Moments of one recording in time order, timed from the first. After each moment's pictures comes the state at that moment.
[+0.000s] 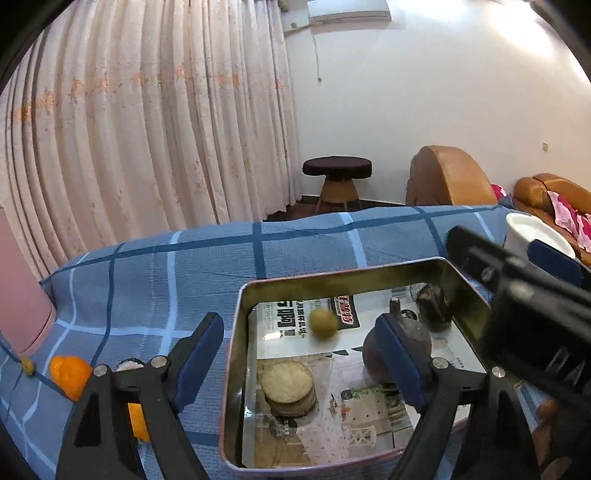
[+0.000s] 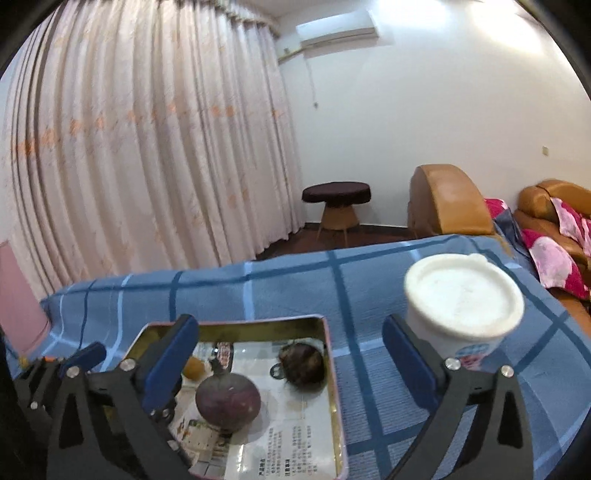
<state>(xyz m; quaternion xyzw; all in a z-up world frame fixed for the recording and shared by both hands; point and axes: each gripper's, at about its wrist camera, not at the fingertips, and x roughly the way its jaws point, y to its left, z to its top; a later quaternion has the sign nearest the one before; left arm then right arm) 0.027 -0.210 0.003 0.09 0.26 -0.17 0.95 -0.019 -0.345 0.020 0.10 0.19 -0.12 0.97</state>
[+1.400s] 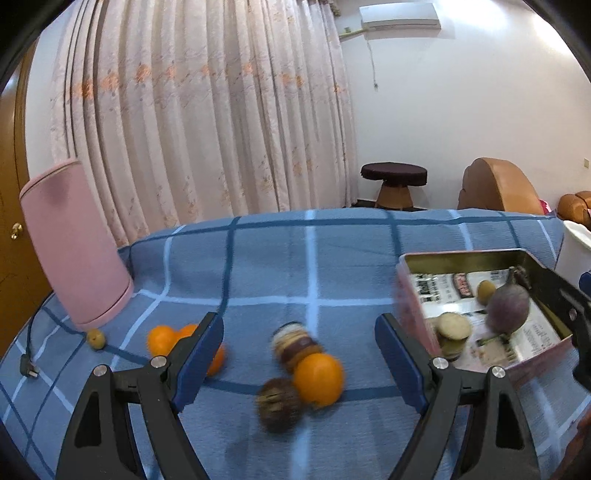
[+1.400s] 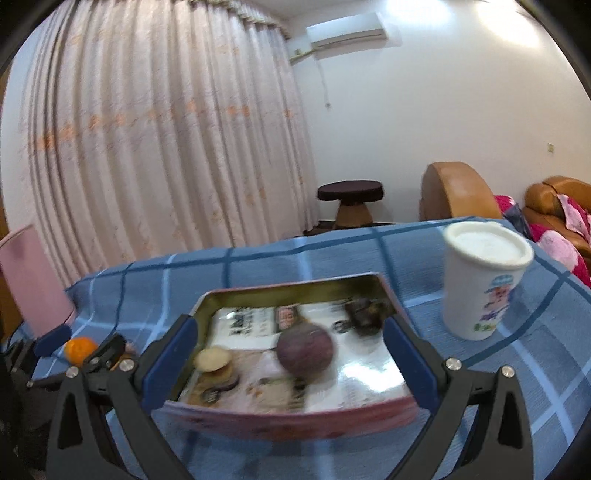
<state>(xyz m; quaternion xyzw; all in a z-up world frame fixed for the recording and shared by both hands) 0.023 -0.085 0.000 0.07 0.25 -0.07 0.96 -0.042 -0.269 0.009 0.10 0.19 -0.09 0.97</state>
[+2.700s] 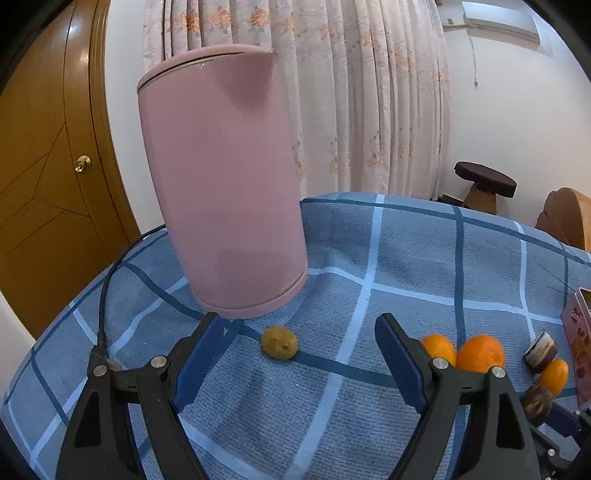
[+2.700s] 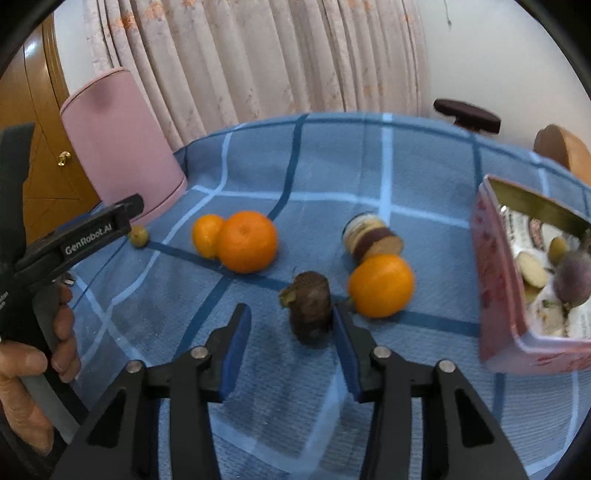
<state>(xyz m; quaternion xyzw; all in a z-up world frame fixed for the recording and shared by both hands) 0.078 0.114 0.001 0.01 0.30 0.08 0.95 0.037 -0.082 -0.040 0.06 0.40 0.11 0.91</state>
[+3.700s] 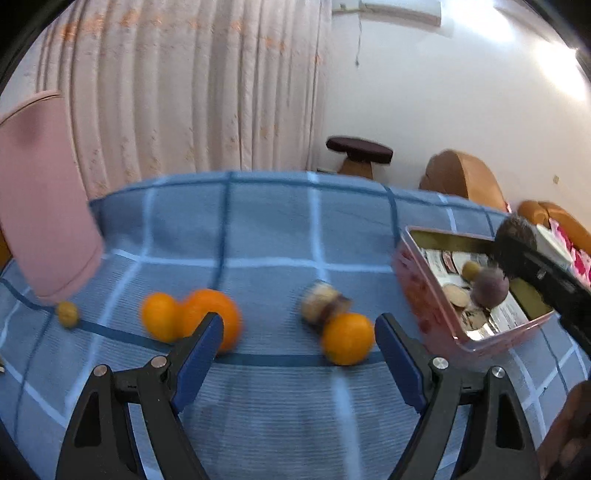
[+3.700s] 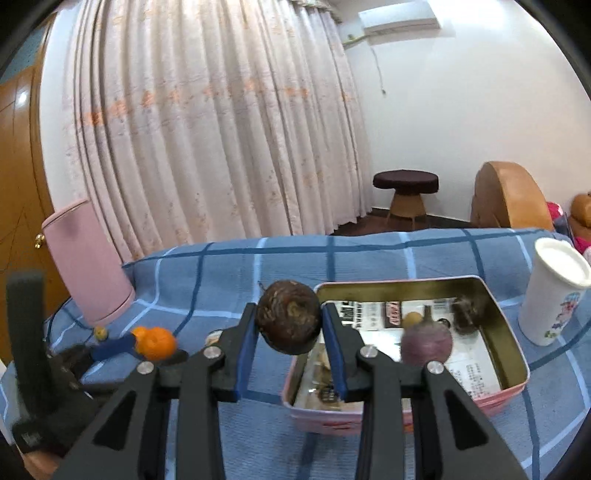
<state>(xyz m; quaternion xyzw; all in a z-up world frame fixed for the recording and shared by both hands) 0.048 -0.042 -0.009 0.02 0.34 -0.16 0.93 -0.017 -0.200 0.028 0.09 0.22 0.00 0.97</state>
